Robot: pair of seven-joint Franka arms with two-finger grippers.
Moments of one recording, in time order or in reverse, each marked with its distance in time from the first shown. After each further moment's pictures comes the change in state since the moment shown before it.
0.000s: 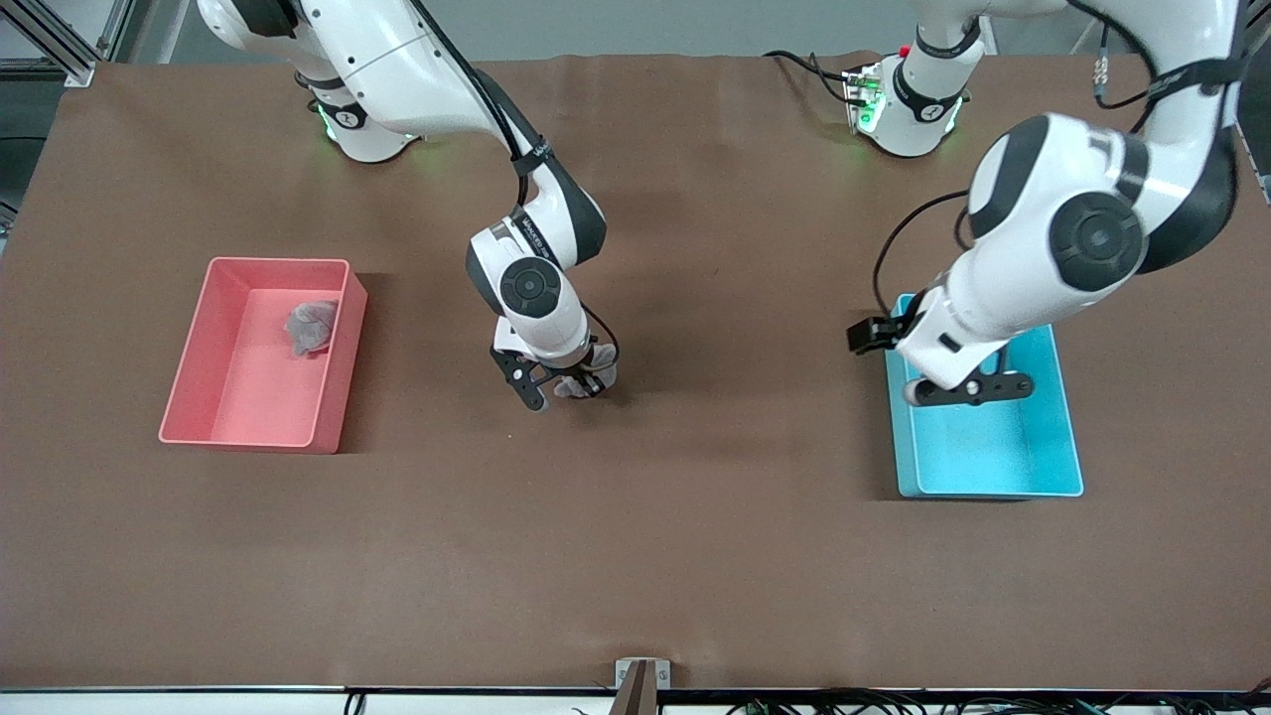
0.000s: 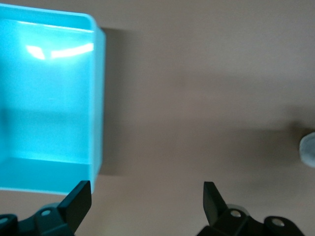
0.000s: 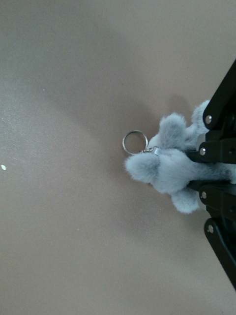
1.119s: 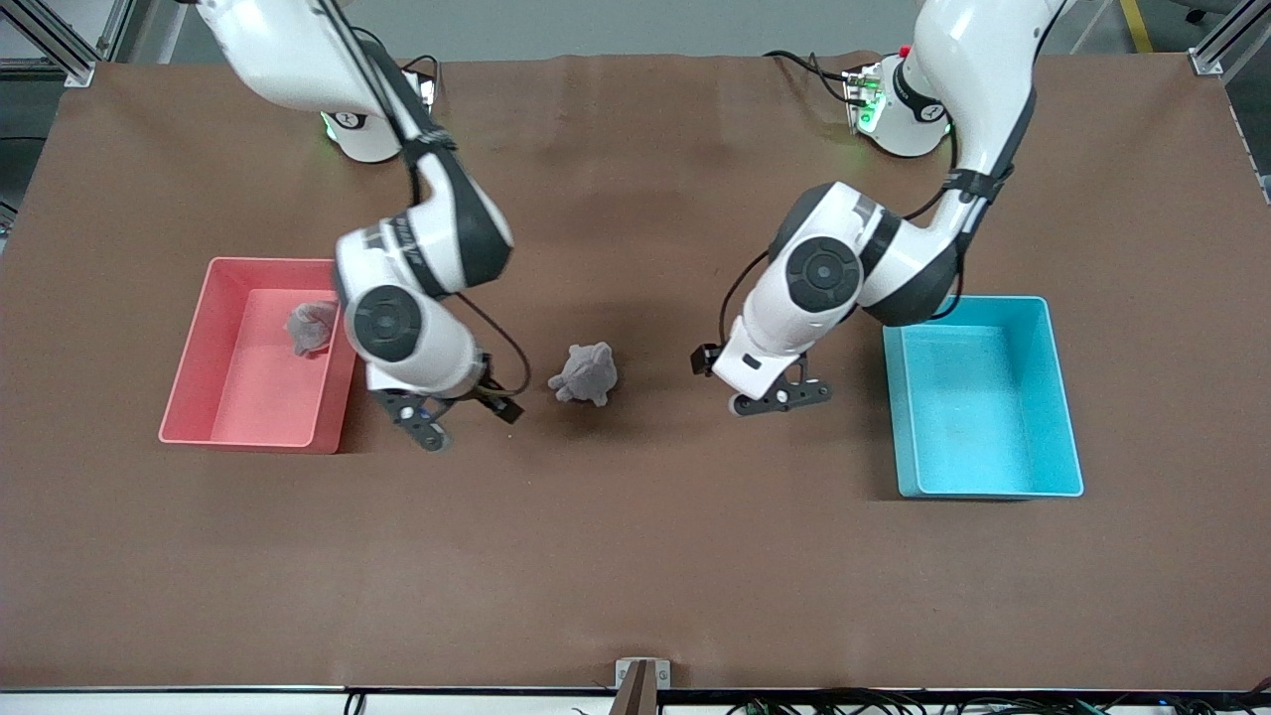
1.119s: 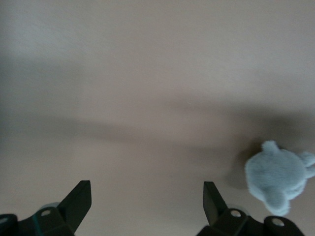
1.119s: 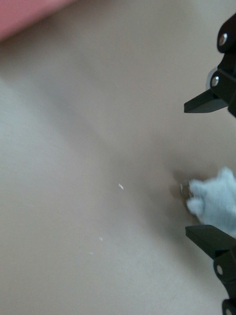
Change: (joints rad) left arm -0.253 0.199 -0.014 -0.016 0.024 0.324 -0.350; right arm -0.247 -0.204 -0.041 0.087 -0.027 -0.422 -0.521
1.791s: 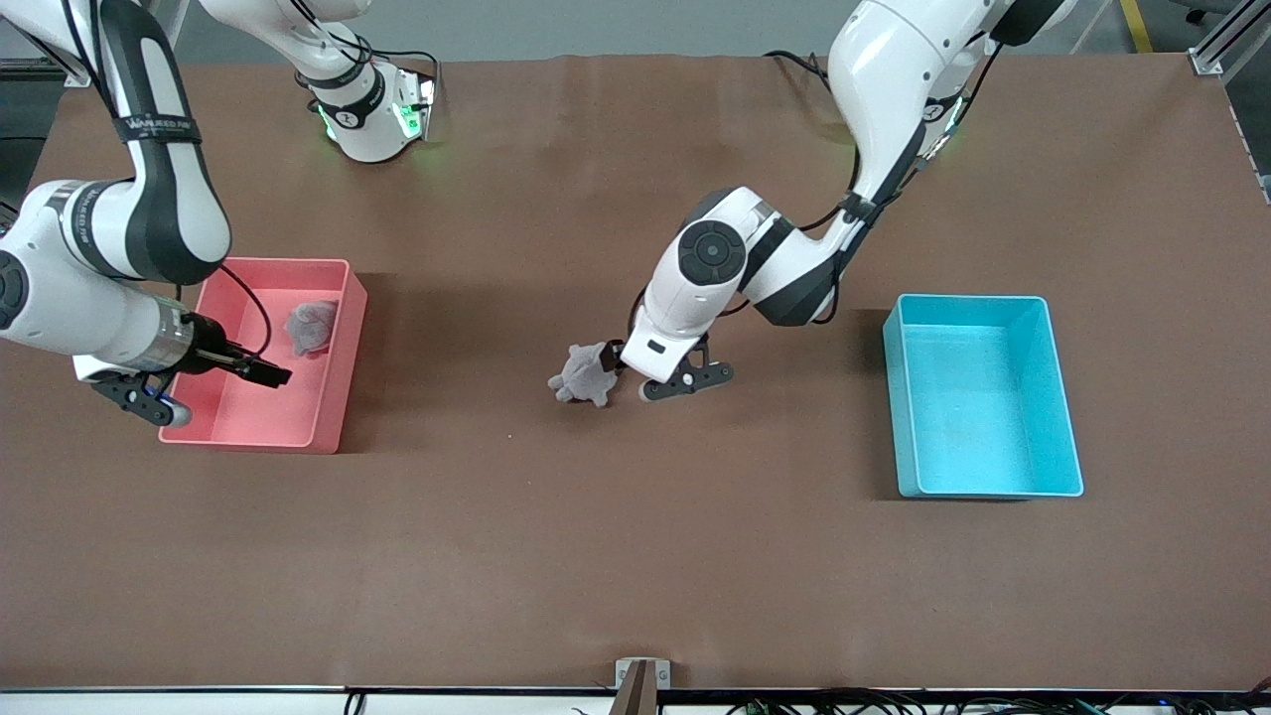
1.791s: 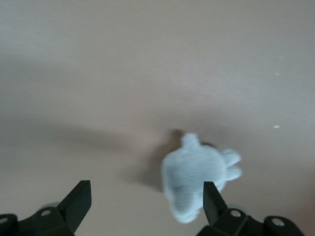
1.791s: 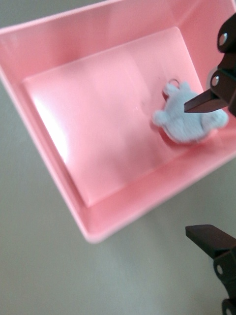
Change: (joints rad) left arm -0.157 0.184 -0.001 0.136 0.000 0.219 -0.229; right arm -0.450 -0.277 -0.004 -0.452 -0.030 0.156 -0.629
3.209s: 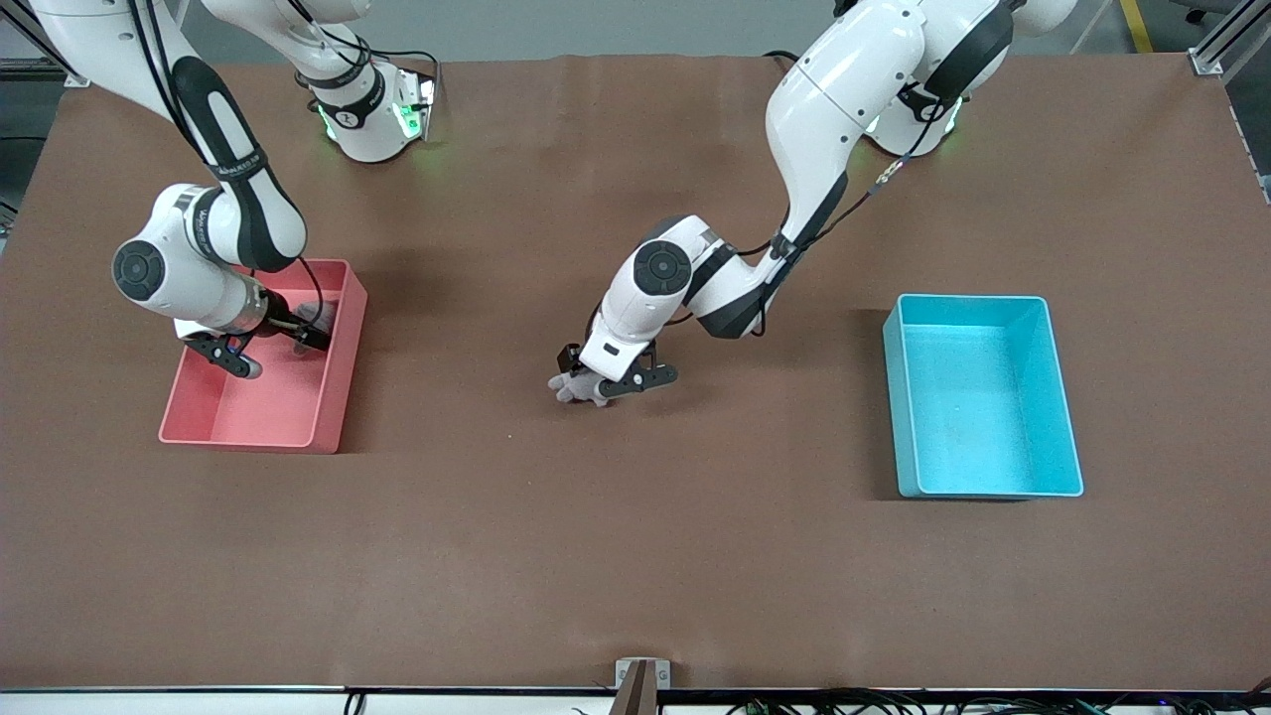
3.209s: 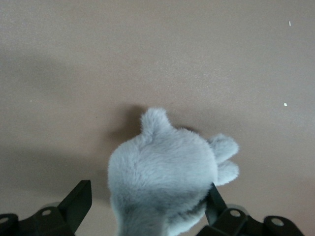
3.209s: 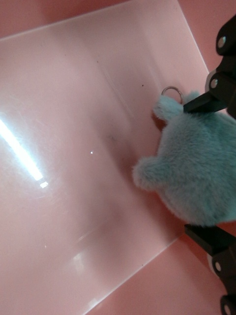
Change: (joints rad) left arm -0.084 0.187 -0.001 0.049 -0.009 0.197 -0.036; right arm -0.024 0.052 0.009 -0.375 -0.004 0.366 -0.008
